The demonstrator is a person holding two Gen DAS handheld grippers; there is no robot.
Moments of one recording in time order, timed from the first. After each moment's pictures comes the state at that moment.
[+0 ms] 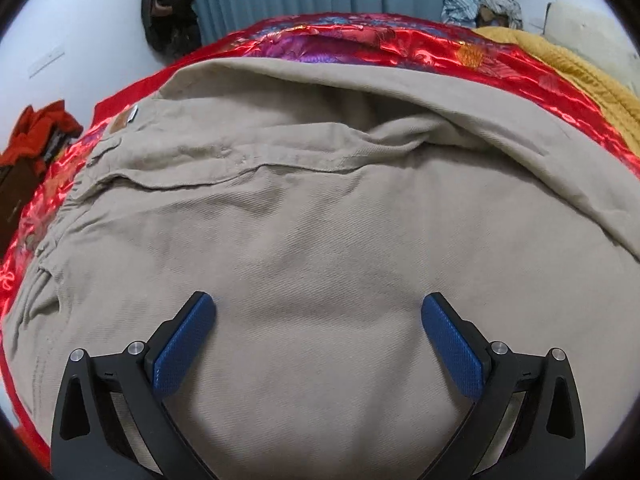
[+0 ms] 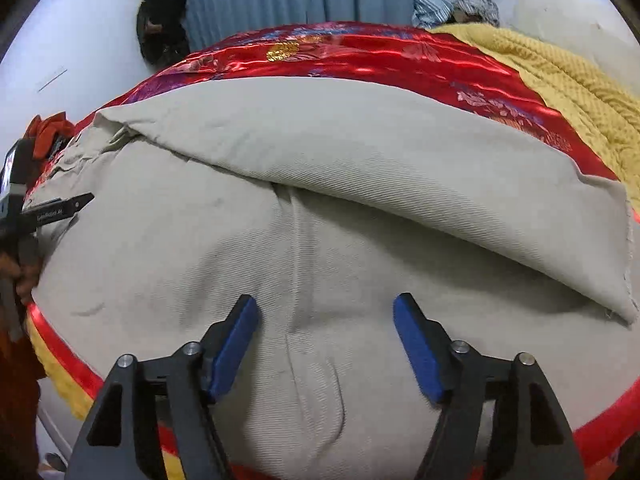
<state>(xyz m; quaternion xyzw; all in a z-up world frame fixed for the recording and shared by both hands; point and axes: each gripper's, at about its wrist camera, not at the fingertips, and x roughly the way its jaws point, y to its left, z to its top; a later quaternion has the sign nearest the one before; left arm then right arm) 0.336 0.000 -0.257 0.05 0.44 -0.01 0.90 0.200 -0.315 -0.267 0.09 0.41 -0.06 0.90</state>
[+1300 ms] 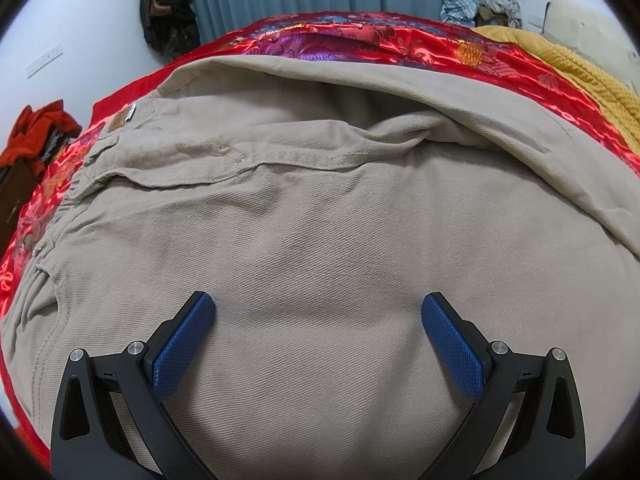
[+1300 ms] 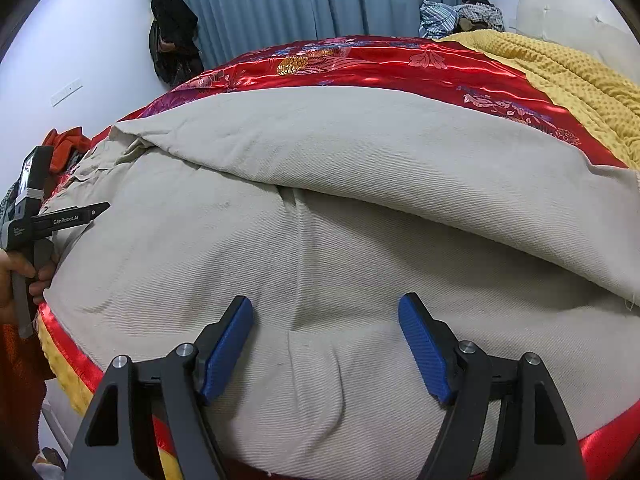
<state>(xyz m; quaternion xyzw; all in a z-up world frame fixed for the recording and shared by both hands) 0.331 -0.004 -0.260 0.05 0.44 -0.01 0.90 0.188 -0.312 -0.269 0.09 0.39 -0.04 0.92</state>
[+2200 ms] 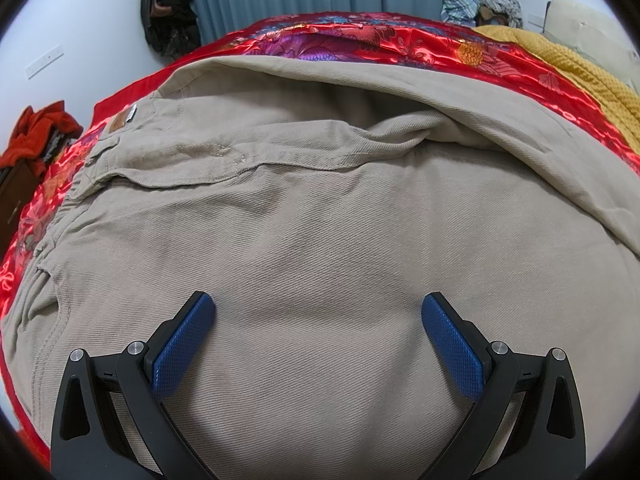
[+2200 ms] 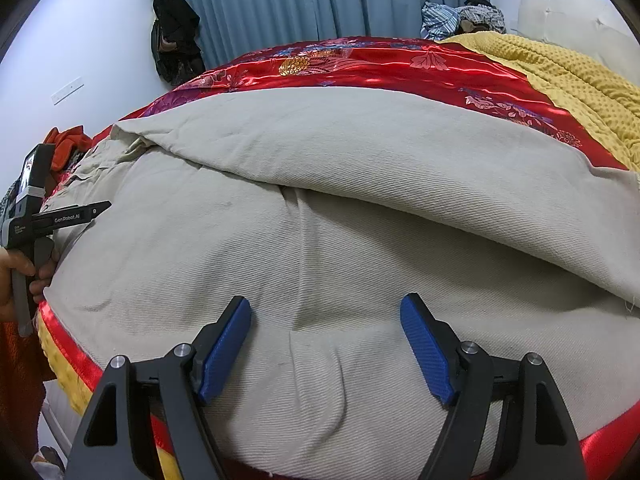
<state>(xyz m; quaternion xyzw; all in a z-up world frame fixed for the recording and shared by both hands) 0.331 -0.004 -0.260 0.05 0.44 -0.01 0.90 0.189 -0.311 -0.269 0.09 0.39 -0.04 0.92</state>
